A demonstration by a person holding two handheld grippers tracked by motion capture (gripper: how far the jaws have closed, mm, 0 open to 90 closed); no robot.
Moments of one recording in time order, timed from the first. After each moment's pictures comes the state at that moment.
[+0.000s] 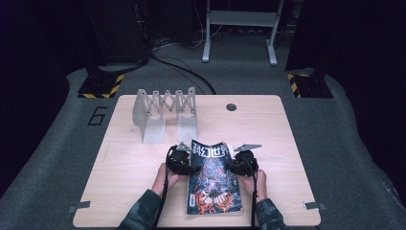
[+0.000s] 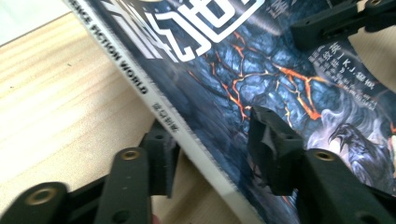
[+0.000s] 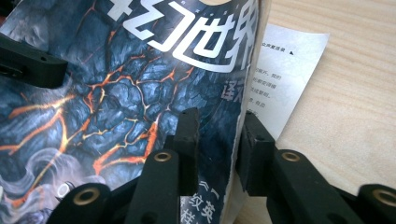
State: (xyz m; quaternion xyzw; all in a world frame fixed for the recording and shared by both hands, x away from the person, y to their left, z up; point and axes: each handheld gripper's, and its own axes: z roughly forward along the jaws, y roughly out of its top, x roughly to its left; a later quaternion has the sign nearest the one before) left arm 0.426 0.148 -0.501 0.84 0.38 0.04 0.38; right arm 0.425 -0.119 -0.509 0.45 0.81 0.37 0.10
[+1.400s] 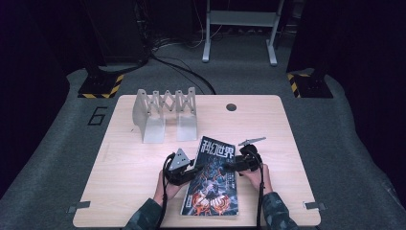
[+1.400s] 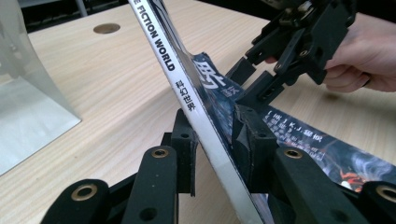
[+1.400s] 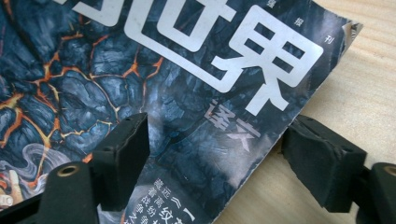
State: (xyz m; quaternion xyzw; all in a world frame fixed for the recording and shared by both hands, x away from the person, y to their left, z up) left arm 0.376 0.146 -0.479 0.80 0.28 0.16 0.51; right arm 0.450 -0.138 -0.512 0.44 0.81 0.39 -0.01
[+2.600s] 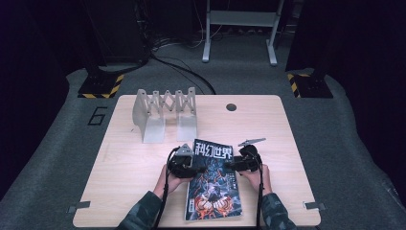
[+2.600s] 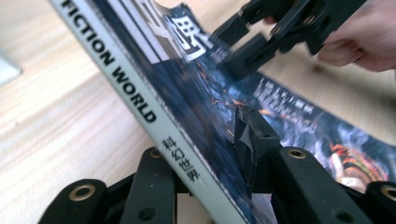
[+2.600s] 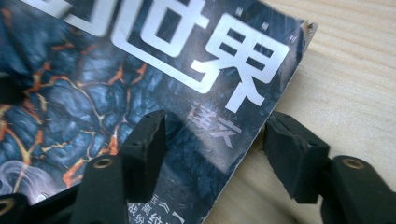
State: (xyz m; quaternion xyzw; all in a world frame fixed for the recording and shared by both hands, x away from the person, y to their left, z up) left arm 0.407 0.140 -0.488 0.83 0.30 0.05 0.46; right arm 0.448 -0.137 -0.511 0.44 0.81 0.38 0.02
